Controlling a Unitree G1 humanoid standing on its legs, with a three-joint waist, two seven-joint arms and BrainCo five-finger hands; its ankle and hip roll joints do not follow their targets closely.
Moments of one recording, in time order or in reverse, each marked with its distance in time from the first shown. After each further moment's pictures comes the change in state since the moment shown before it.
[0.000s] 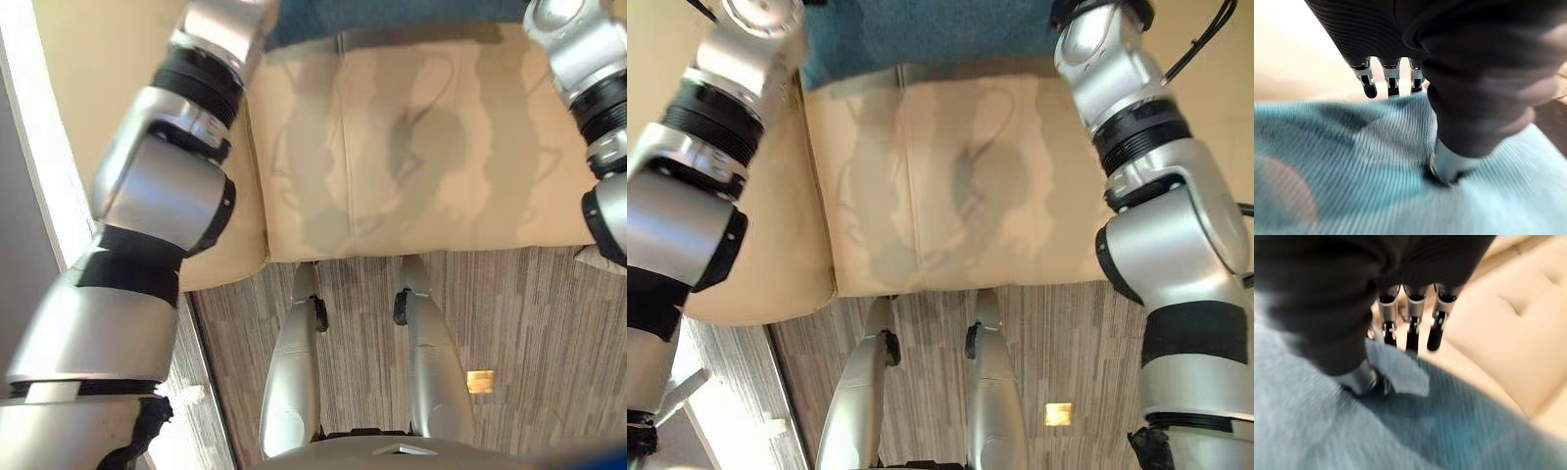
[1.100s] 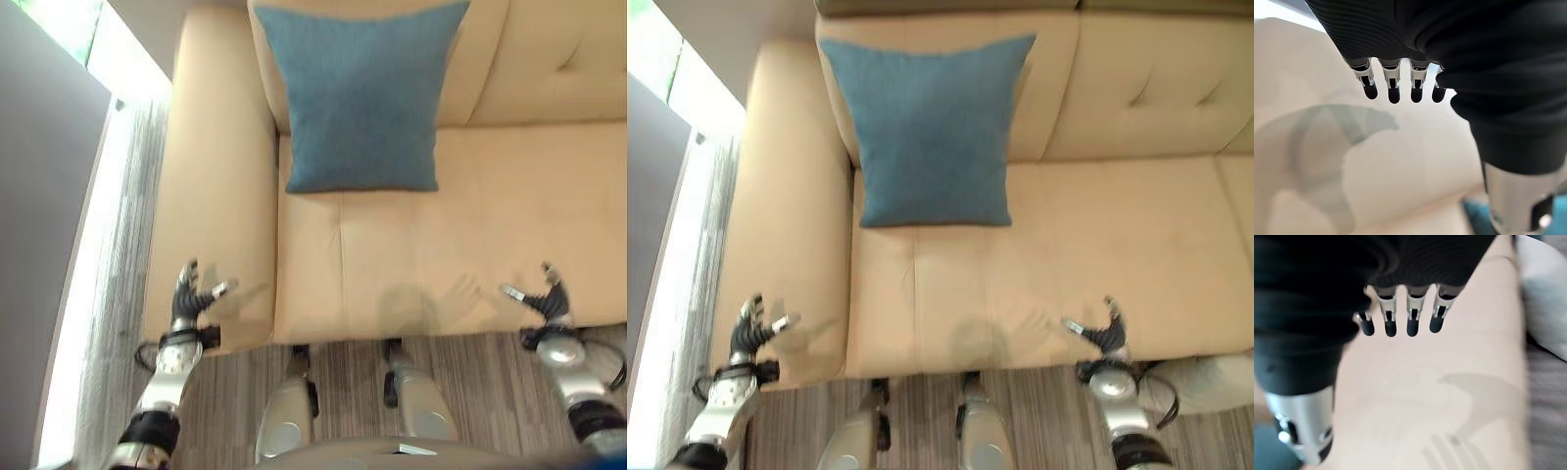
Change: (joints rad) left arm 1.877 -0.057 0.526 -0.510 0.220 0.043 -0.345; right arm 1.704 0.224 -0.703 -0.337 -0.123 -0.058 0.364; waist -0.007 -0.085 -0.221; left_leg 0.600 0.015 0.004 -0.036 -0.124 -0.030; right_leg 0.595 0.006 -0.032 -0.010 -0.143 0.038
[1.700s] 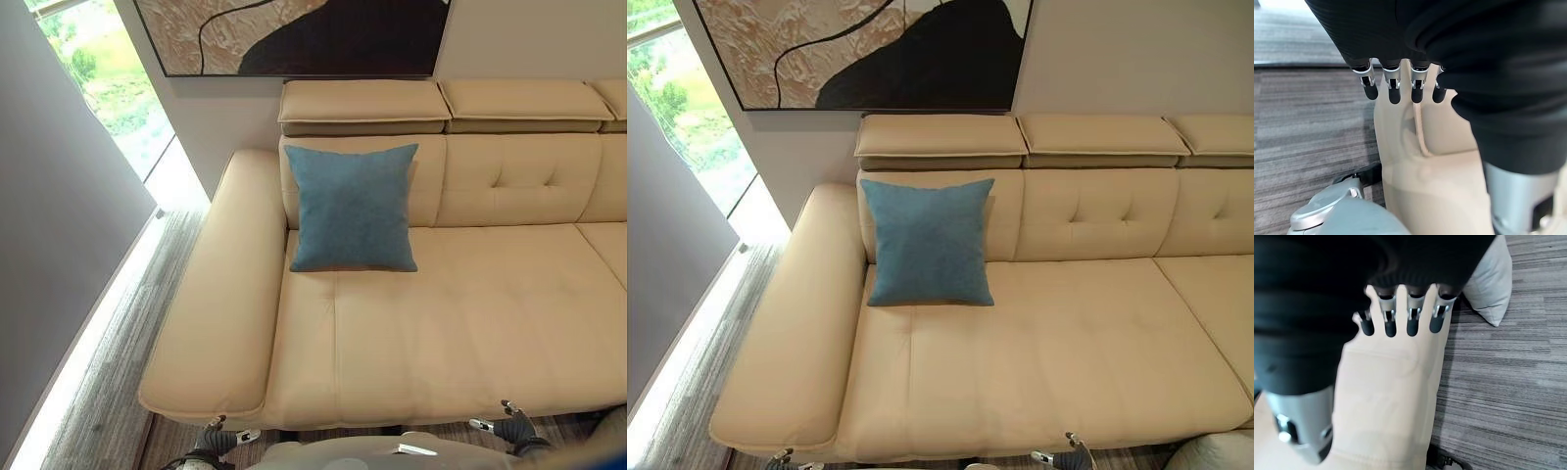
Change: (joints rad) left arm 0.053 -0.152 -0.039 0.496 0.195 0.065 -0.090; right arm 0.112 0.109 0.064 0.375 -0.049 0.000 0.112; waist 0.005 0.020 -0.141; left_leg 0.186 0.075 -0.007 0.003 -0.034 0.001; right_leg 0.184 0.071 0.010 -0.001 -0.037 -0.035
